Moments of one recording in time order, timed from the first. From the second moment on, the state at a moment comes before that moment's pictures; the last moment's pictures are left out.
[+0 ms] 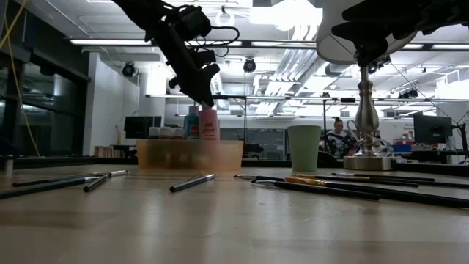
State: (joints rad) left arm 0.51 1.58 1.25 -0.40 -0.23 -0.03; right arm 0.28 0.82 0.38 0.30 0.23 0.15
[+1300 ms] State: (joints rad) left arm 0.50 1.47 1.24 -0.39 -0.22 0.07; right arm 0.28 0.82 0.38 0.29 0.23 0.15
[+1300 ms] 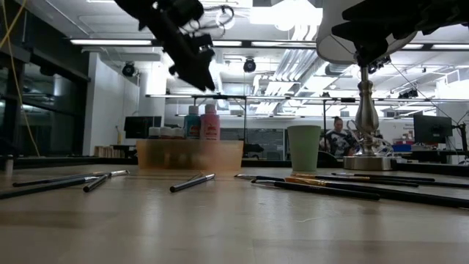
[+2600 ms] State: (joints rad) left arm -0.02 1.23 0.86 -0.91 -0.24 -0.97; right arm 0.28 0.82 0.38 0.30 0.23 0.15
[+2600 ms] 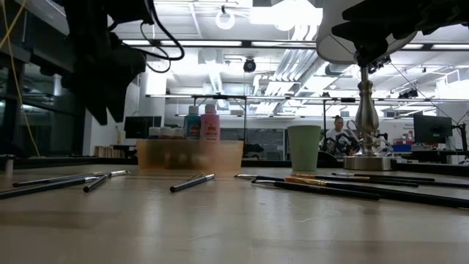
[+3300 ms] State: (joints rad) left arm 0.02 1.35 0.81 -0.89 -0.13 -1.21; right arm 0.28 0.82 0.38 0.29 0.23 0.15
